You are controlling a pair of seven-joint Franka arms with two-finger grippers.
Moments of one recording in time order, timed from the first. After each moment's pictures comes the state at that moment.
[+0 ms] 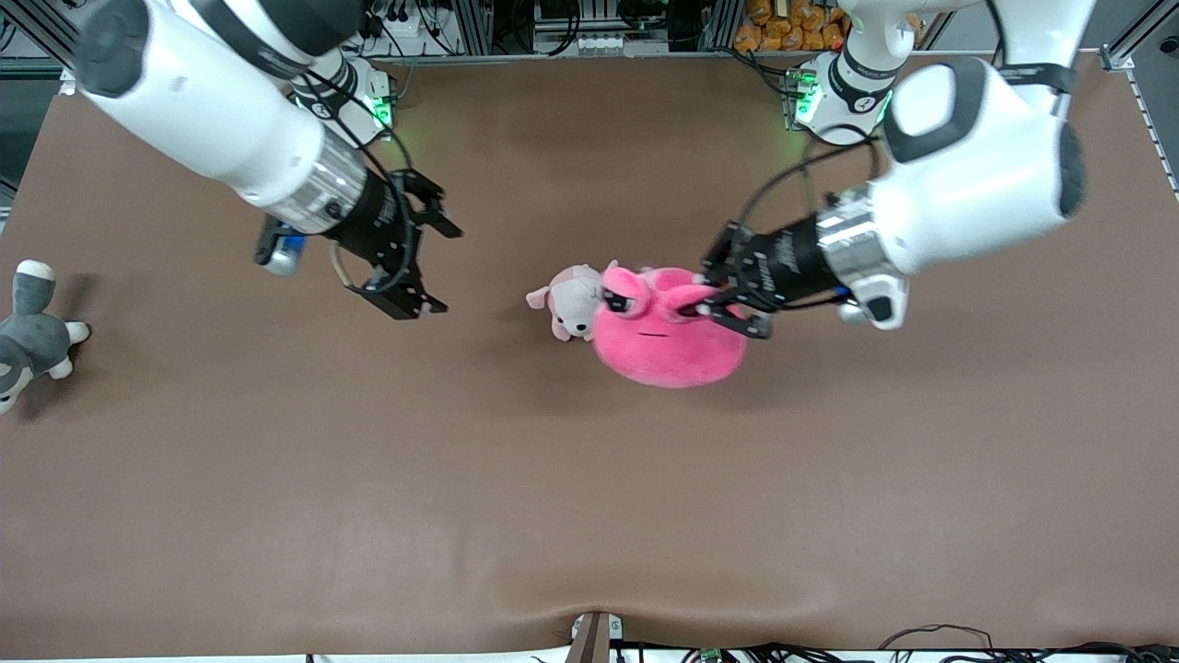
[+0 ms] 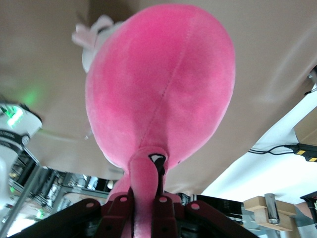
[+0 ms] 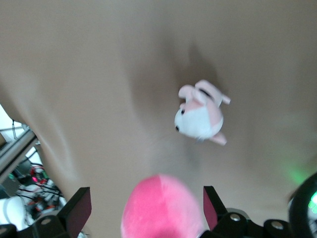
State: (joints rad) left arm 0.02 0.27 -0.55 -1.57 -0.63 2.11 -2.01; right arm 0.36 0.23 0.12 -1.44 0.33 1.88 2.19
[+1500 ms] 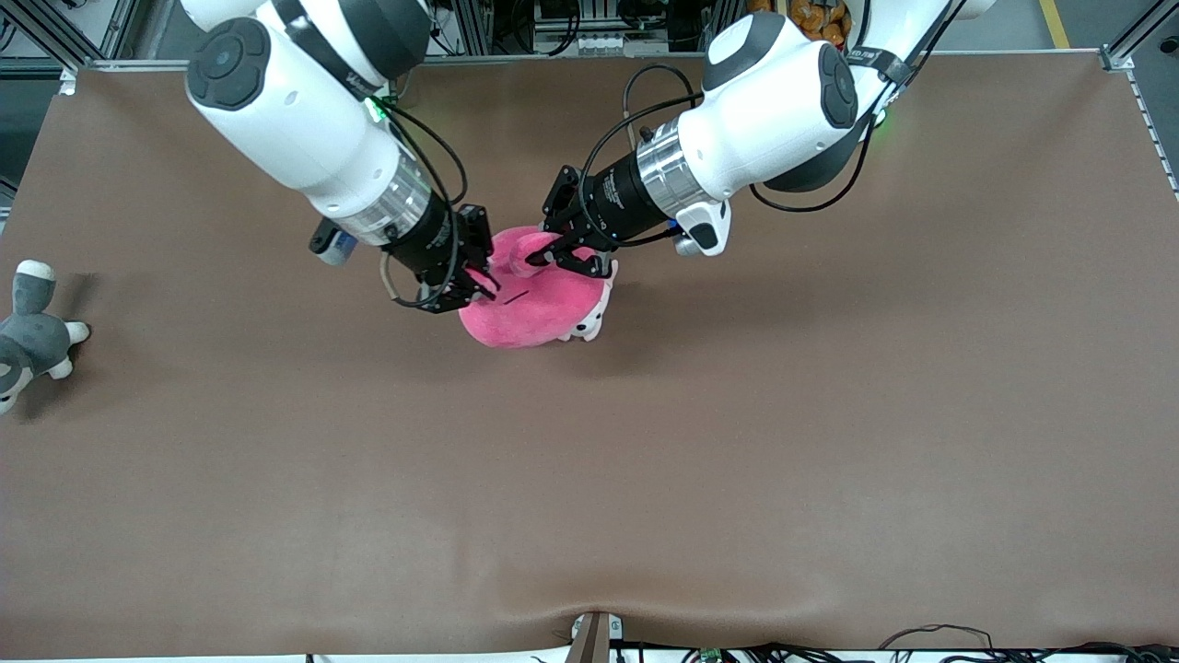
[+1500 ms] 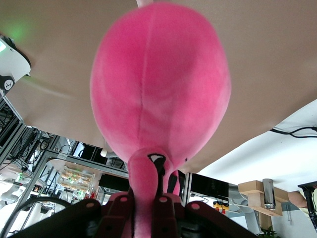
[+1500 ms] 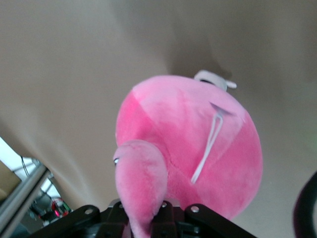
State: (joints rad) left arm -0.25 0.32 -0.55 -1.57 -0.63 2.40 -2.27; right arm 0.41 0.28 0.10 -1.41 0.23 1.88 2.44
